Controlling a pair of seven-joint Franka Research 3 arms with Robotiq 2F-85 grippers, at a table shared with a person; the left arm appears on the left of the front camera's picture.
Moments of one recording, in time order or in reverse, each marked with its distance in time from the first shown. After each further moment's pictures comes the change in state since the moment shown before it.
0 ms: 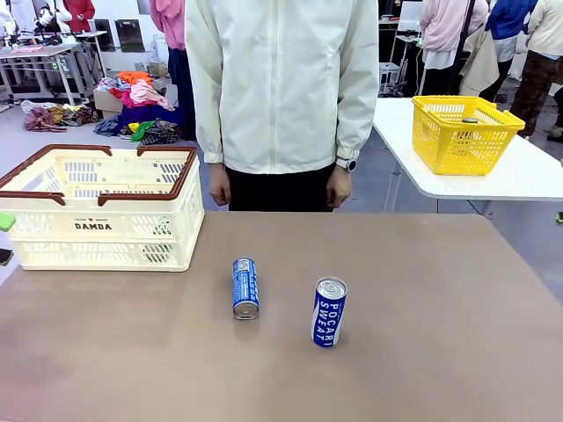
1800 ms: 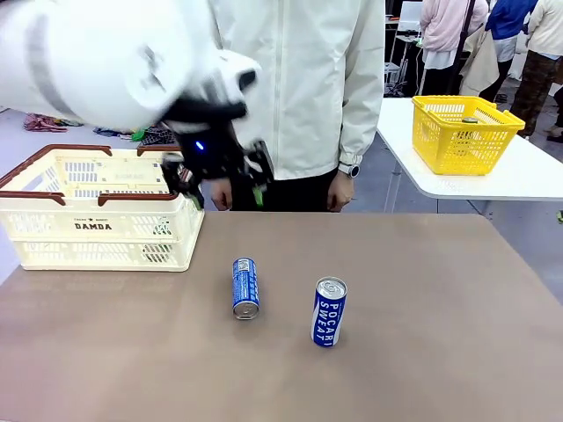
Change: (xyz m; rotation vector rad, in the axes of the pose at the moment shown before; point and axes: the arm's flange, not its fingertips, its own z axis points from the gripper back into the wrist) left arm 0.104 -0.253 -0.318 0.904 -0.042 0.040; right arm -0.003 0.003 0.002 0.000 -0.001 -0.004
